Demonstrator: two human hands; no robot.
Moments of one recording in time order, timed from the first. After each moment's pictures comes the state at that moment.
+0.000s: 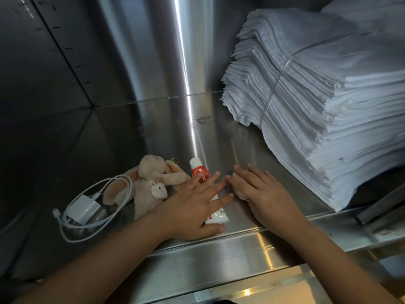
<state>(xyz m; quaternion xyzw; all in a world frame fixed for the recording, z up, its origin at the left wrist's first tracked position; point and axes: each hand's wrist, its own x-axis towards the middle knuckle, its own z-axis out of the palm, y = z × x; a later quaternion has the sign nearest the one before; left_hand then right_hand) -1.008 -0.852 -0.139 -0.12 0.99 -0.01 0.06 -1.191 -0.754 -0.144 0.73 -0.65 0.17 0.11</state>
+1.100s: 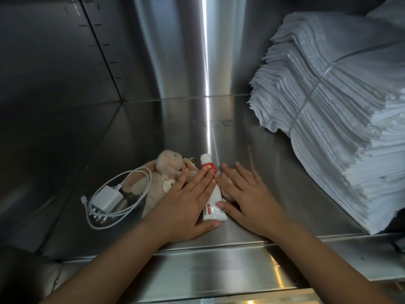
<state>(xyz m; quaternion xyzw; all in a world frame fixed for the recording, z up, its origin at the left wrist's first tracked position) -0.963 -0.857 -0.140 -0.28 0.96 -0.05 0.00 -1.150 -0.801 -0.154 0.77 -0.64 0.08 -0.04</state>
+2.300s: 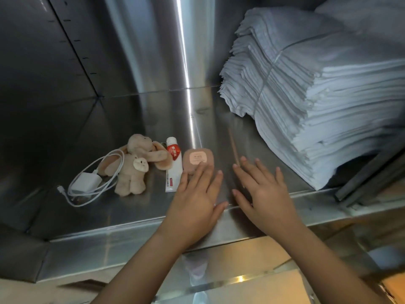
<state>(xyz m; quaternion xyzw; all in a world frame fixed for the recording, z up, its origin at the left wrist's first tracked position) -1.007 -0.770 -0.130 -0.34 0.94 0.00 -0.09 -1.159 -0.704 -0.132 0.65 -0.73 0.20 0.06</state>
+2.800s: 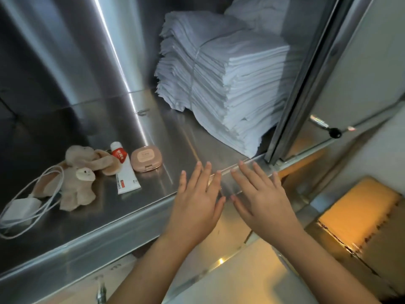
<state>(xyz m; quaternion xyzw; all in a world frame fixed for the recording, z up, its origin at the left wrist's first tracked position) -1.052 -0.704 -0.130 -0.21 0.96 0.02 -0.16 -1.163 -0.594 -0.126 0.53 -0.82 0.16 0.10</state>
